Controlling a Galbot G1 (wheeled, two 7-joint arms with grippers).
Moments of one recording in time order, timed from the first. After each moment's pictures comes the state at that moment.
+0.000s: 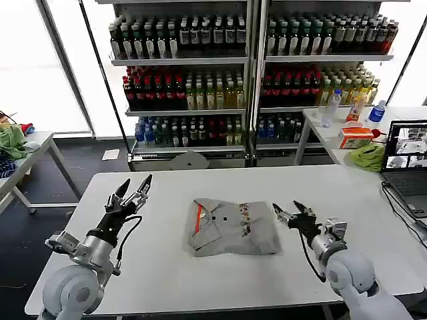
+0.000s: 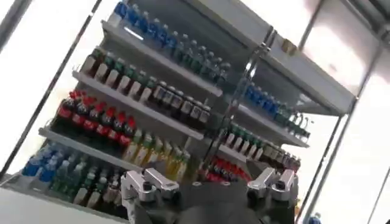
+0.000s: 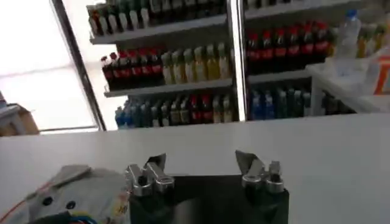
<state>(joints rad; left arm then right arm) 1.28 -1.09 -0.55 -2.10 -0.97 0.17 -0.02 -1.13 0.99 0.40 1.90 0.71 -0.38 0.08</state>
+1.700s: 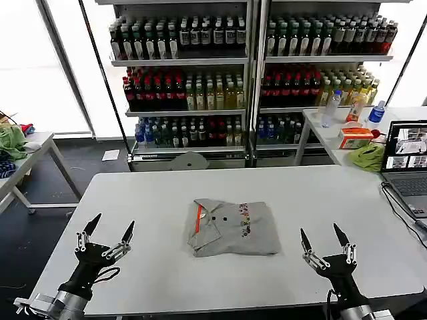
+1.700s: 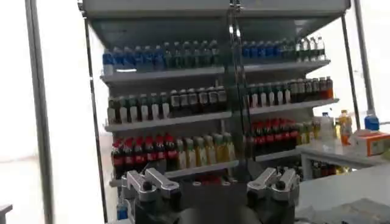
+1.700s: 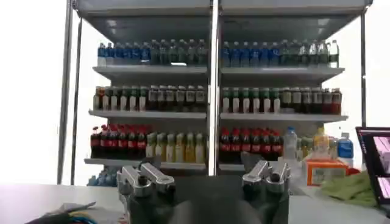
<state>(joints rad) 1.66 -1.24 -0.77 -2.20 -0.32 -0.01 0.19 -1.73 1.21 0.67 2.16 0.34 0.18 -0.03</state>
